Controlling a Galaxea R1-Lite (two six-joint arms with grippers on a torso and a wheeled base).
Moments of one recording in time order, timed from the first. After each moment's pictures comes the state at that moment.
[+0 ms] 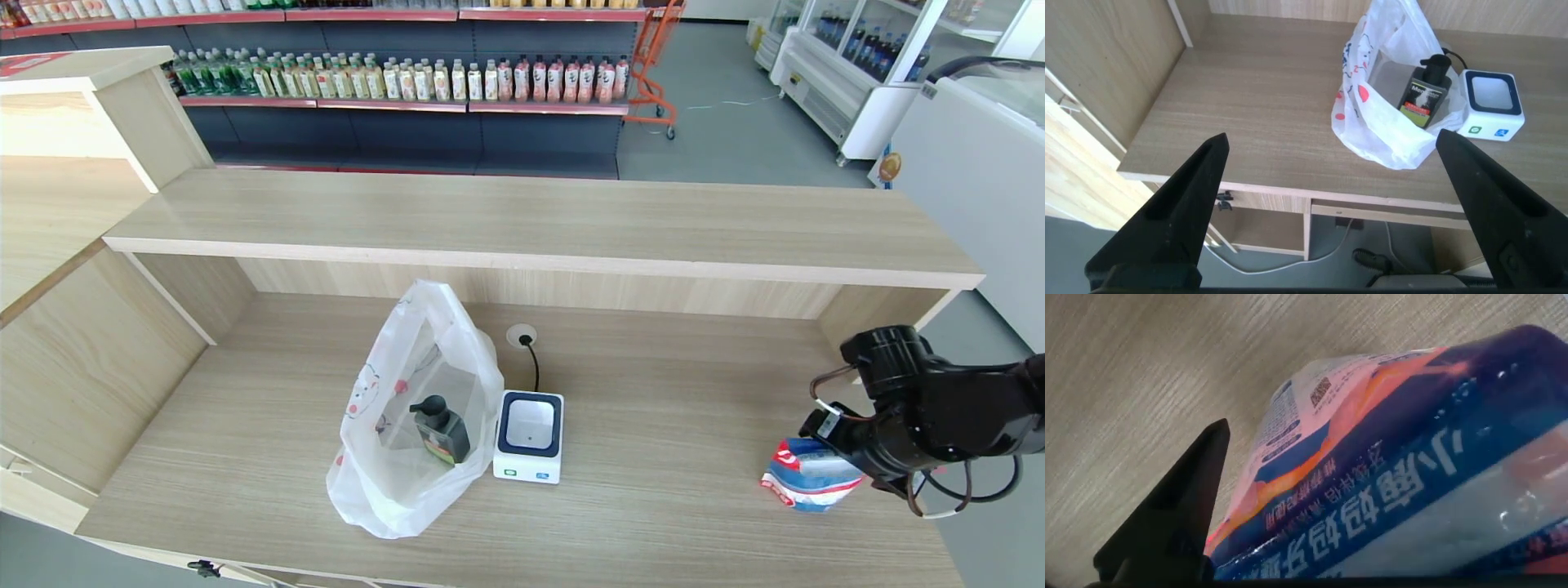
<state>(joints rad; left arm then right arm) 0.00 0.00 0.00 0.00 -0.01 -0.01 0.02 1.92 -0.78 -0.17 -0.27 0.75</state>
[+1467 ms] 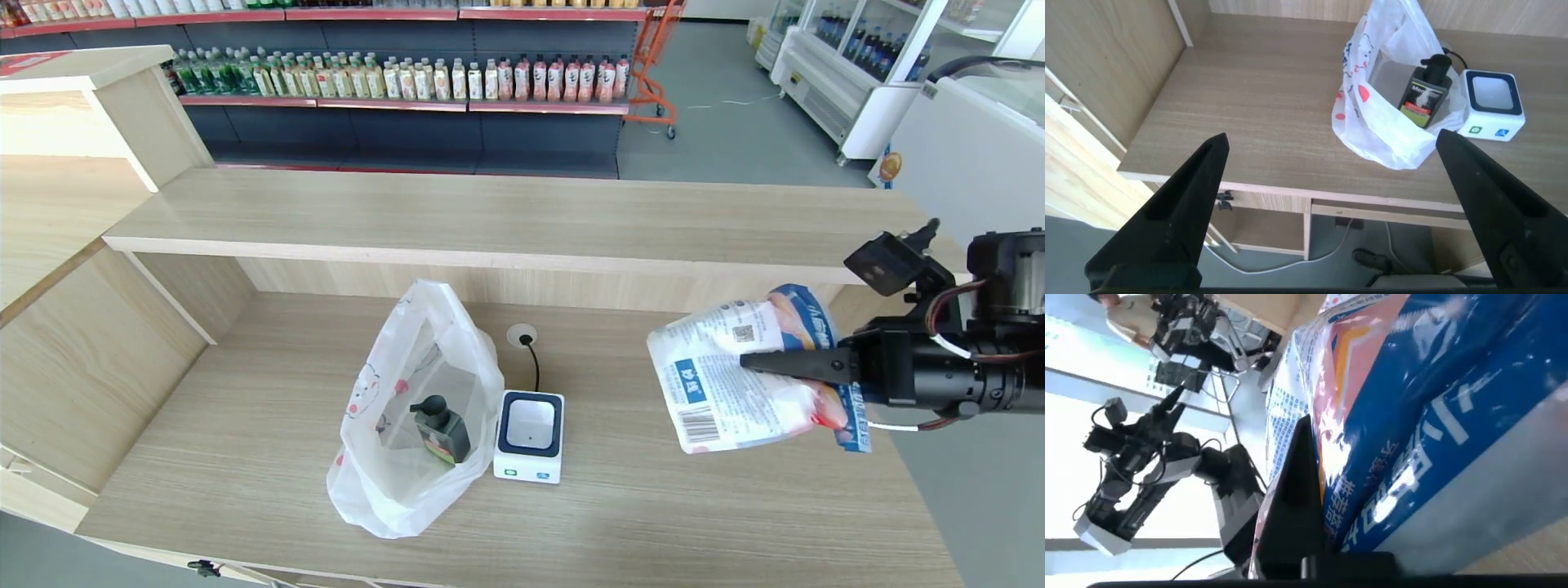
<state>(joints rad) 0.00 0.00 0.00 0.00 -0.01 -0.01 0.09 1.54 -0.77 -0.36 1.12 0.22</state>
